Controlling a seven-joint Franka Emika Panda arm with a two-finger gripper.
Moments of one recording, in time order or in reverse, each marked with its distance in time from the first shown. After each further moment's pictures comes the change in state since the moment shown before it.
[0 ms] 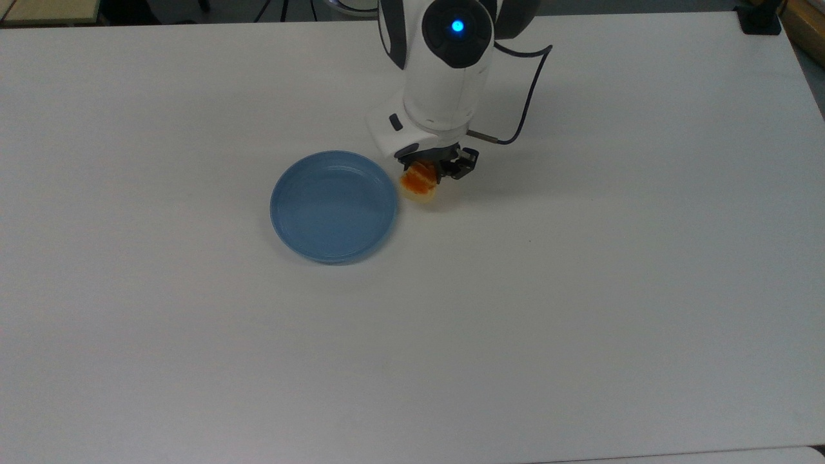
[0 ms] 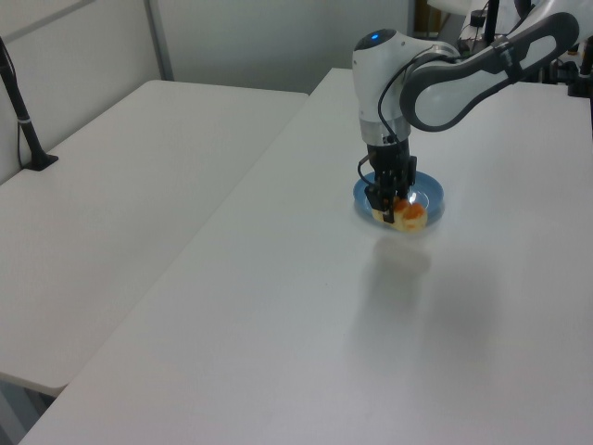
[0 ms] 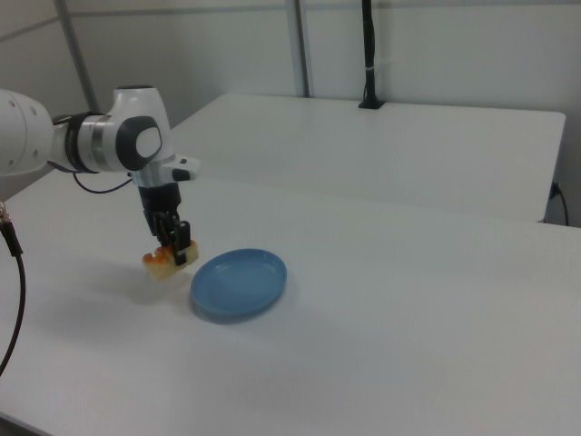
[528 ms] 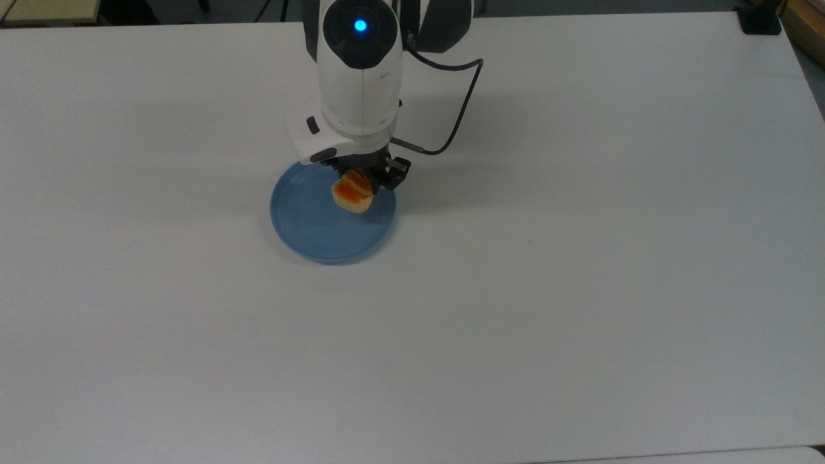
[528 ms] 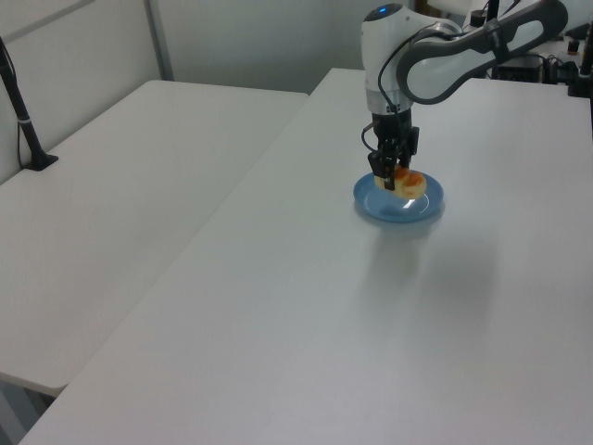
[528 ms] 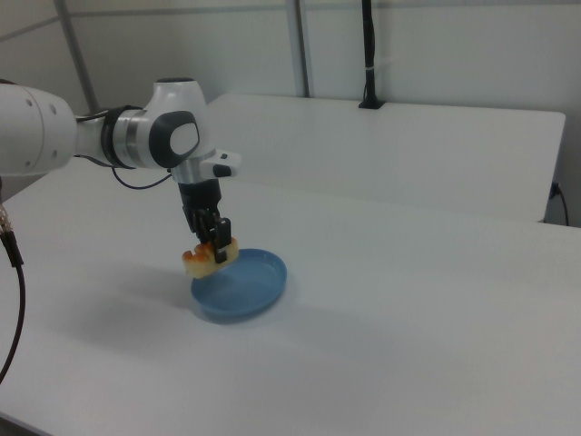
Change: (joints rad) arm -0.058 0.001 -0.091 0.036 0.000 0.000 -0.101
